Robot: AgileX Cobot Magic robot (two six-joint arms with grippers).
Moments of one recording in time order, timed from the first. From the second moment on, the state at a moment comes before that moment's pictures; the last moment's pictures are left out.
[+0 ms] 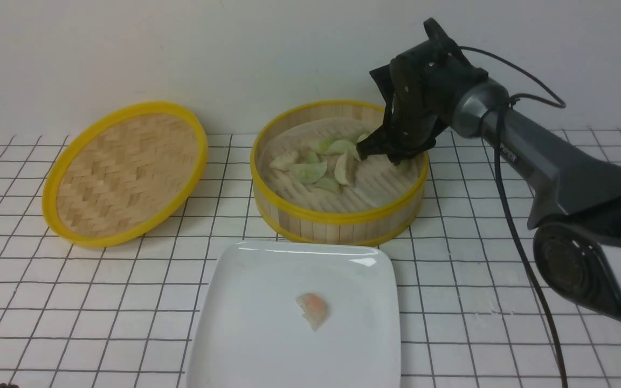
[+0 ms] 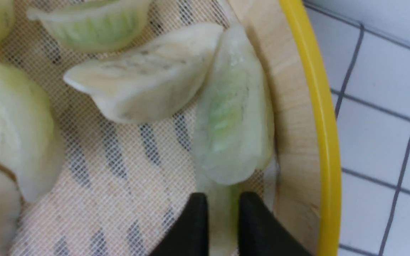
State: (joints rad) right arm 0.41 2.59 -2.51 -0.20 1.22 0.16; left arm -0.07 -0.01 0.03 -0.05 0.39 0.13
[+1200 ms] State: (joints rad) right arm 0.38 2.62 -2.53 -0.10 1.22 0.17; left arm -0.07 -0.01 0.03 -0.05 0.39 0.13
